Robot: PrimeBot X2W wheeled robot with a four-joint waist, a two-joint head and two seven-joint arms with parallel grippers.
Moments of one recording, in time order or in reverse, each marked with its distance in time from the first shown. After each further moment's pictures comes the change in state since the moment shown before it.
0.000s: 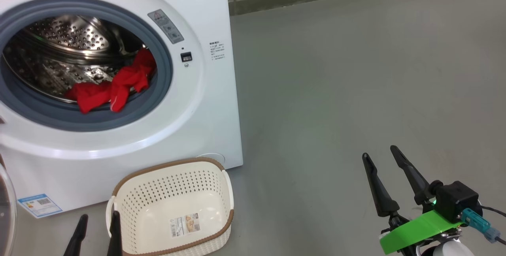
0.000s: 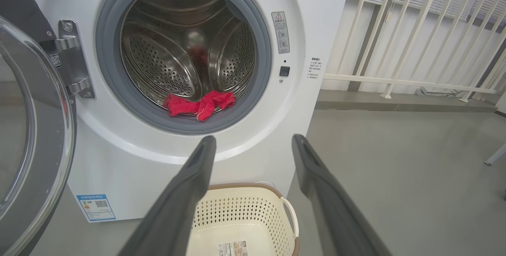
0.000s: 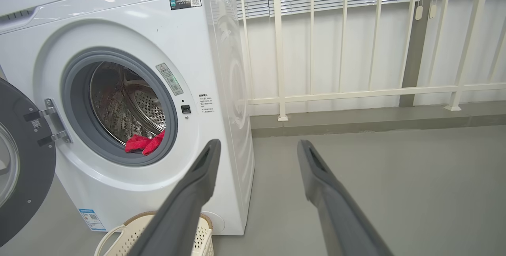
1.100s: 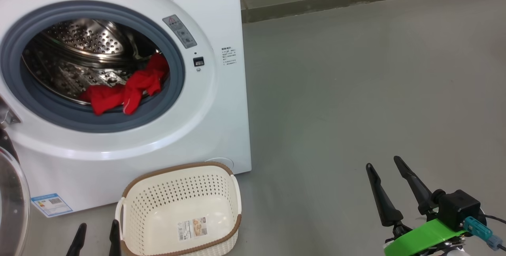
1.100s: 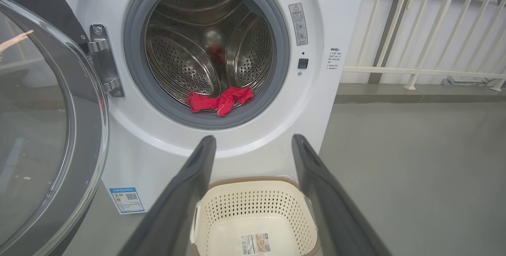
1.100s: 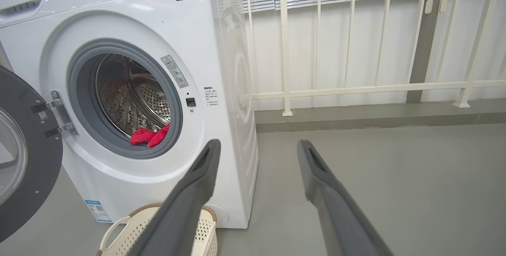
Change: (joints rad) left arm 0.014 -0.052 0.060 0.035 0.116 -0.025 0.000; right arm 0.039 -0.015 -0.004 0.005 0.006 0.000 0.000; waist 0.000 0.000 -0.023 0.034
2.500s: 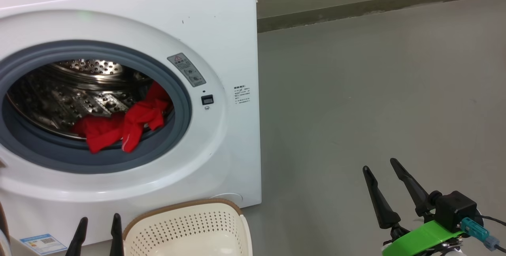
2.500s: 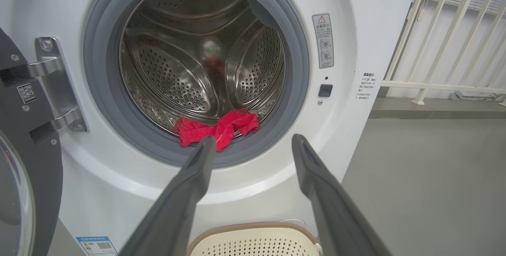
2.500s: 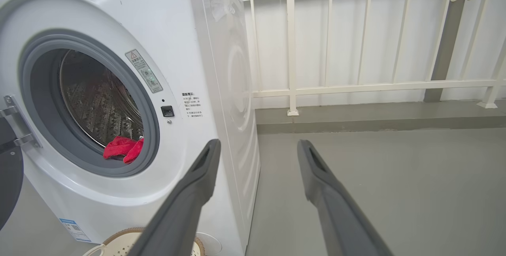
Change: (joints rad) left arm 0.001 -0.017 -0.005 -0.043 -0.012 0.010 0.000; right arm 0.000 -0.009 0.023 0.005 0.008 0.000 0.000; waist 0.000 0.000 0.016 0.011
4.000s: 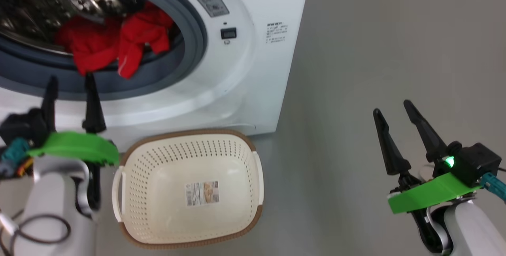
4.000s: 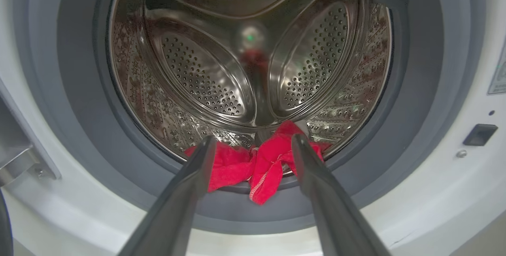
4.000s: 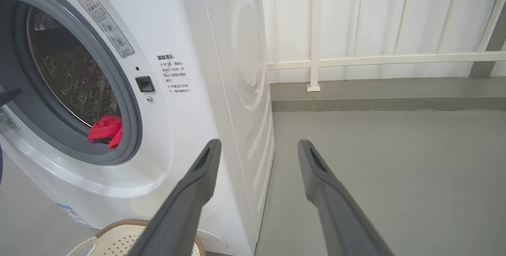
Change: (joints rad) left arm -0.660 0.052 -0.053 0.359 -0.025 0.097 0.027; right arm -0.165 -0.012 -0.036 -0.043 0.007 0.000 0.000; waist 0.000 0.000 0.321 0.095
